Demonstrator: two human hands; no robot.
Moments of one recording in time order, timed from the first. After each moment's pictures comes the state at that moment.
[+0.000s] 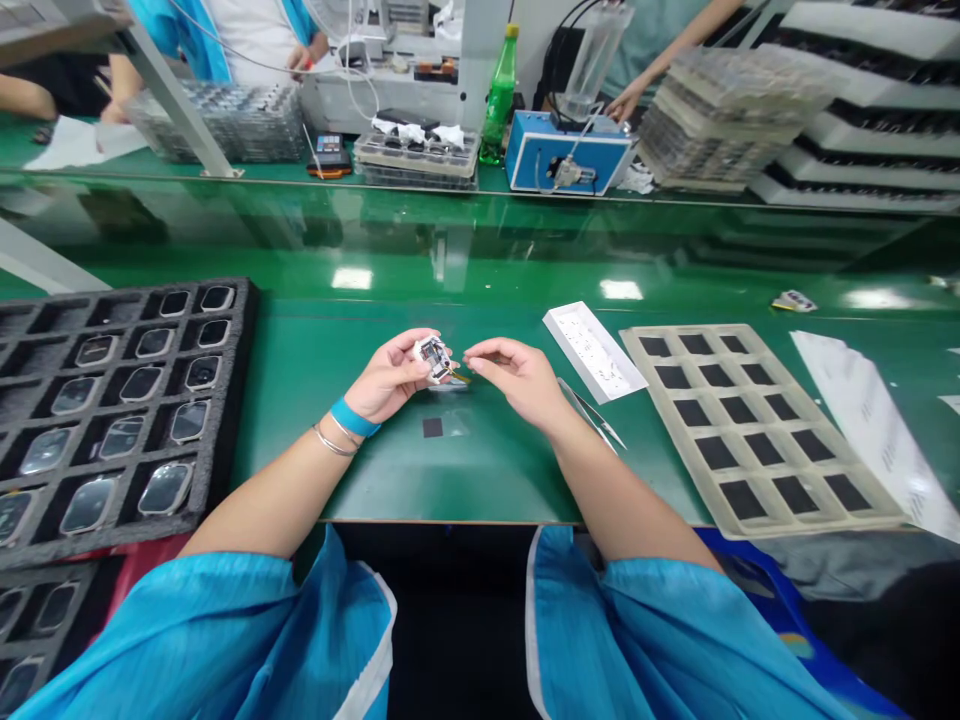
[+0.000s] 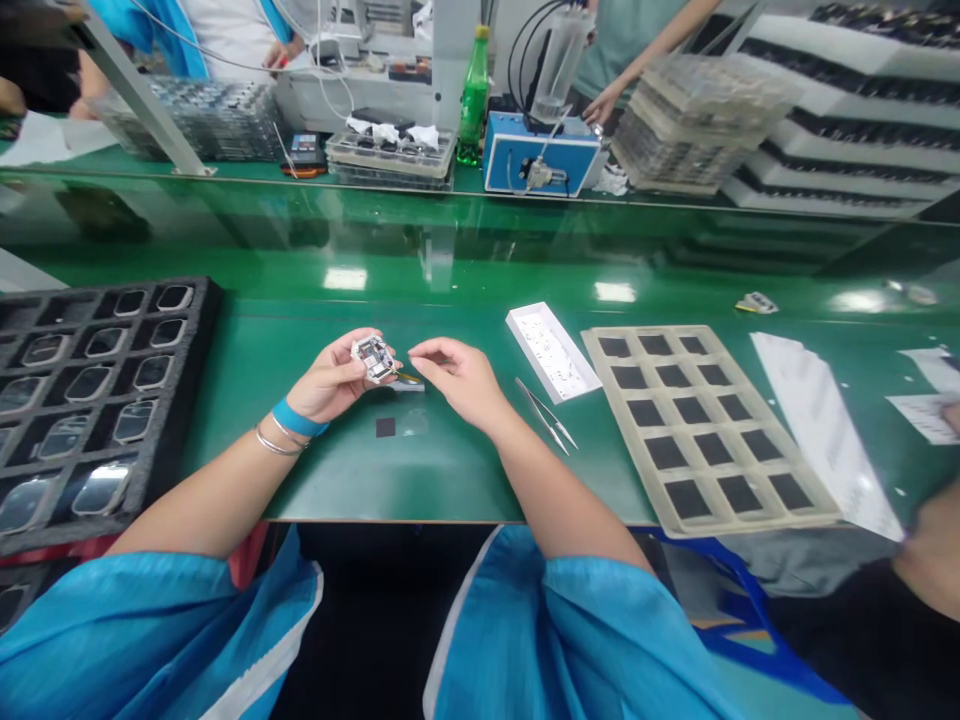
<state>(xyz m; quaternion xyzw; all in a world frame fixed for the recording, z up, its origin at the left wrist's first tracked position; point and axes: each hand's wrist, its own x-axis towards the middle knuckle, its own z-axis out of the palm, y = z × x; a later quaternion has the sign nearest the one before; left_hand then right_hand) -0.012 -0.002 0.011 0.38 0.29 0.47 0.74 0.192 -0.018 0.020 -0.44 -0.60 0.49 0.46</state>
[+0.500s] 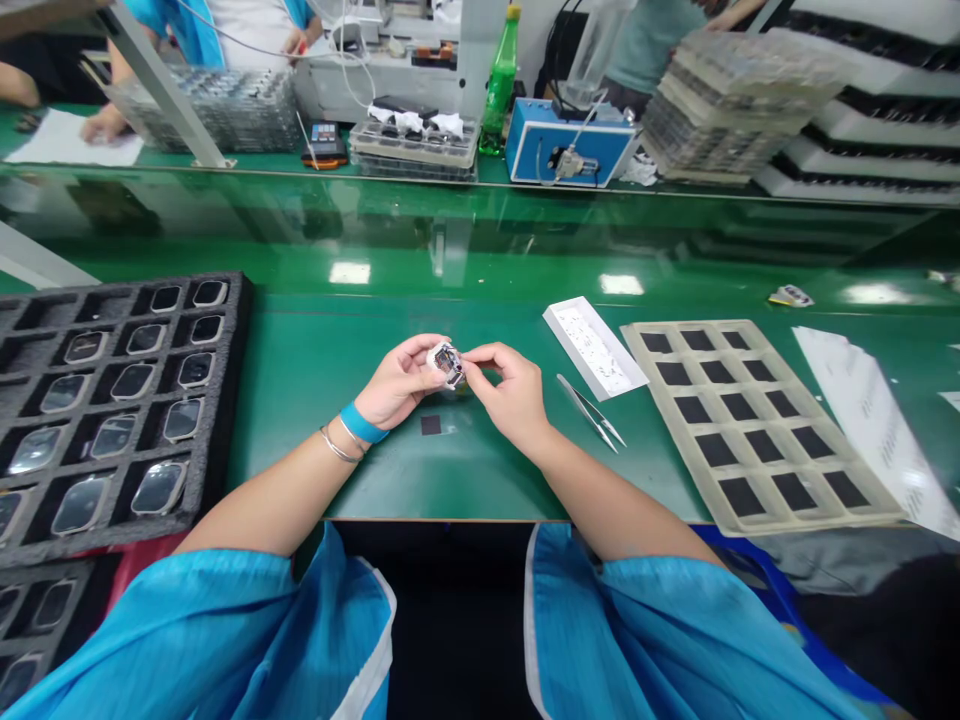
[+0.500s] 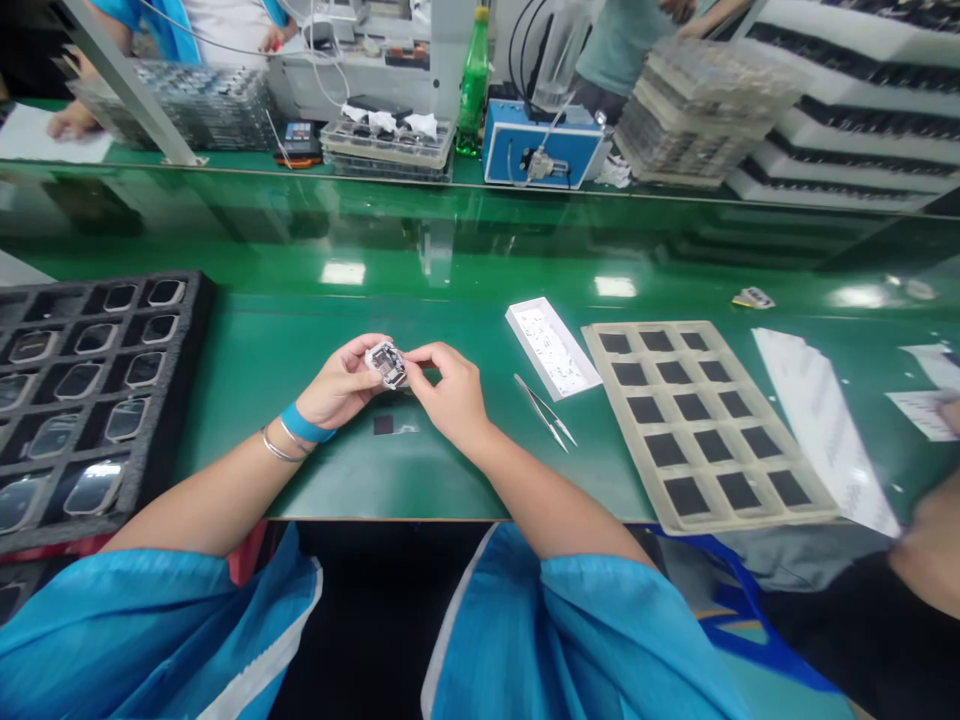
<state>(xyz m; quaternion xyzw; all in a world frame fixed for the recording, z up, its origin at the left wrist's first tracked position) 0.002 -0.008 0.002 0.36 0.29 0.48 0.75 0.170 -0.033 0.005 -0.47 -0.67 0.23 0.52</state>
